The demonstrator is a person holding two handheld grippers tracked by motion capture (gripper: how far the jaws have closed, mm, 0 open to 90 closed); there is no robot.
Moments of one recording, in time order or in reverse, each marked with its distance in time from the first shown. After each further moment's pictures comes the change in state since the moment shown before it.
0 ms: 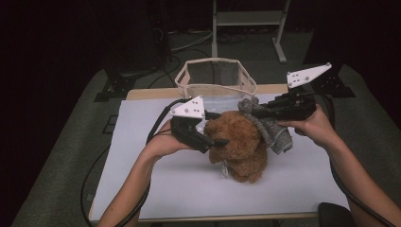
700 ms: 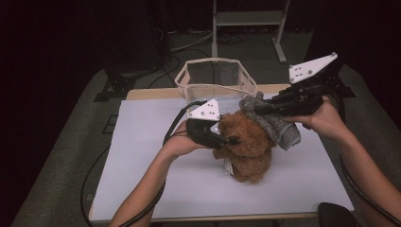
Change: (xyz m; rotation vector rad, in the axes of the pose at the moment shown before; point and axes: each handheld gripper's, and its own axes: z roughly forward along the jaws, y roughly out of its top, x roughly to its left) left arm 0.003 -0.003 0.034 -0.078 -0.038 0.000; right arm 0.009 0.020 -0.022 0.073 -0.044 -0.054
